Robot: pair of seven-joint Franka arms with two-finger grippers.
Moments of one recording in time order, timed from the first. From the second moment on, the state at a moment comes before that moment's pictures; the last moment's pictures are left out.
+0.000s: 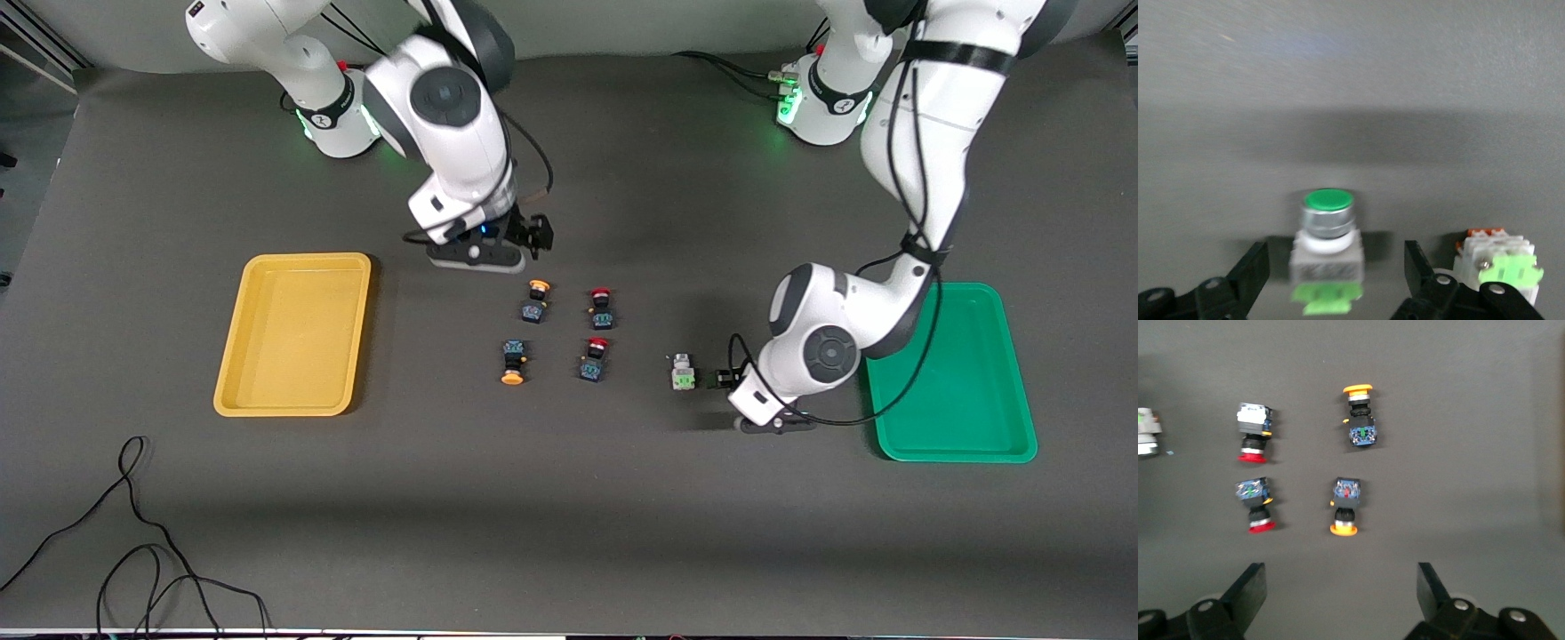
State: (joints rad) left arm -0.18 0.70 -0.20 -1.76 -0.01 2.36 -0.39; right arm 0.71 0.24 0.03 -1.89 0.01 2.14 0.90
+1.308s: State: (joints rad) left arm -0.19 0.69 -0.19 -1.76 -0.01 2.37 -0.41; right arm 0.72 0.56 0.01 -1.94 -0.04 2.51 1.04
